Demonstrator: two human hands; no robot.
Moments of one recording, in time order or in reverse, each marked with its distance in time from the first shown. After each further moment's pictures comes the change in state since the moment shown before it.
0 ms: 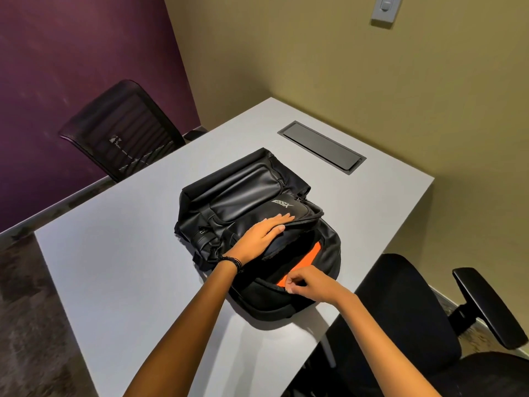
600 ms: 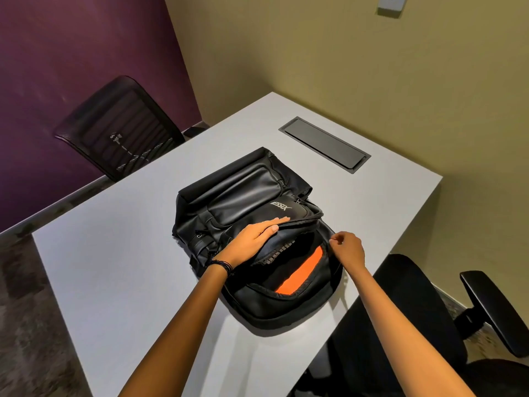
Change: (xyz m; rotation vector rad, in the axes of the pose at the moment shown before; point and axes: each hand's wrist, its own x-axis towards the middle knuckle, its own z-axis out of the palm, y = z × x) left_hand 0.007 -0.004 -0.013 -0.054 0.007 -0.060; right_hand 0.033 0.065 -0.065 0.123 0.758 0.594
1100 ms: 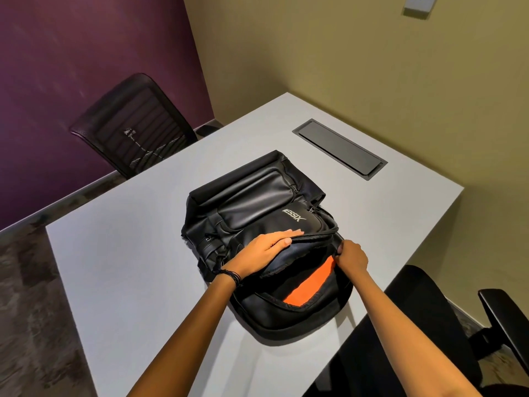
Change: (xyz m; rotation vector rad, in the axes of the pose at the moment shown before) left_hand 0.004 -0.012 0.001 0.036 -0.056 -0.002; right_hand 0.021 -0.012 0.021 -0.383 -0.148 0.026
